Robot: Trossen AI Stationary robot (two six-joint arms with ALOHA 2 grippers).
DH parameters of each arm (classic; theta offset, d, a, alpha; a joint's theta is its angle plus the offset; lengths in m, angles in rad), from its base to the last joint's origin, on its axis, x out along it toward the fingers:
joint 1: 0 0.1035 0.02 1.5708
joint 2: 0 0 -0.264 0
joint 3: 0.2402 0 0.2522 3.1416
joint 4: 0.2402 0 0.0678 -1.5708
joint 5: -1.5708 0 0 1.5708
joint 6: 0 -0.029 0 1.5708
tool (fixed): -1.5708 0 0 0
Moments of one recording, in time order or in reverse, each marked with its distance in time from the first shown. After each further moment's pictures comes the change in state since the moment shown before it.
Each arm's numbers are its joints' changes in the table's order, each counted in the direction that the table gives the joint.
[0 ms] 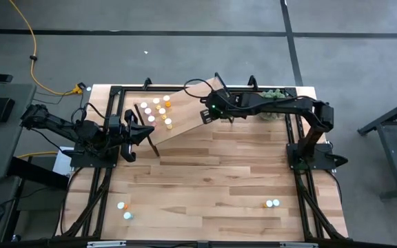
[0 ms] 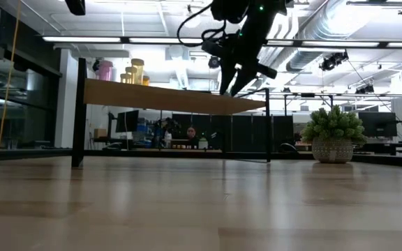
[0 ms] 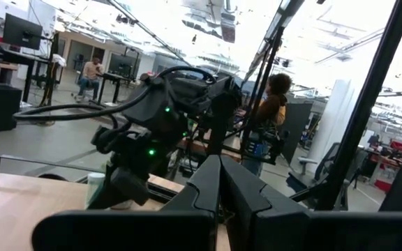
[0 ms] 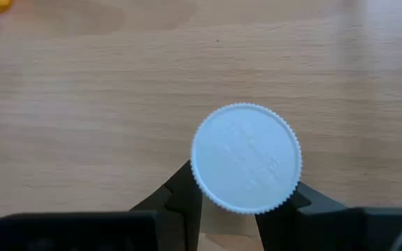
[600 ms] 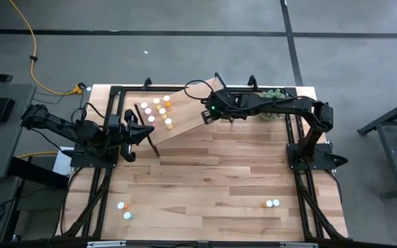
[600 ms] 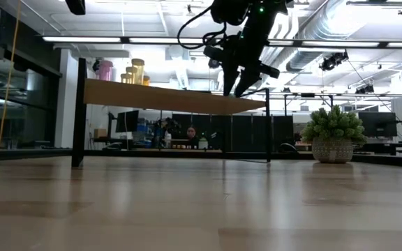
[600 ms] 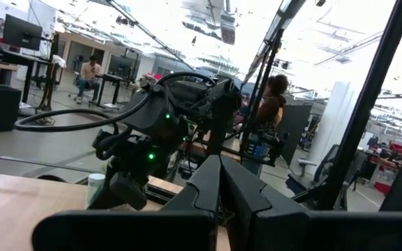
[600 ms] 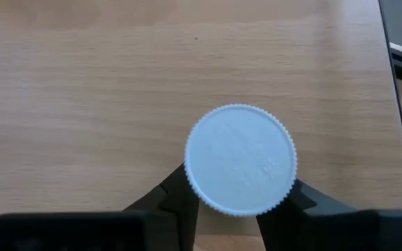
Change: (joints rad) left arm 0.000 0.000 0.000 -0.007 0.000 0.000; right arm 0.000 -0.006 0.000 0.036 0.057 0.008
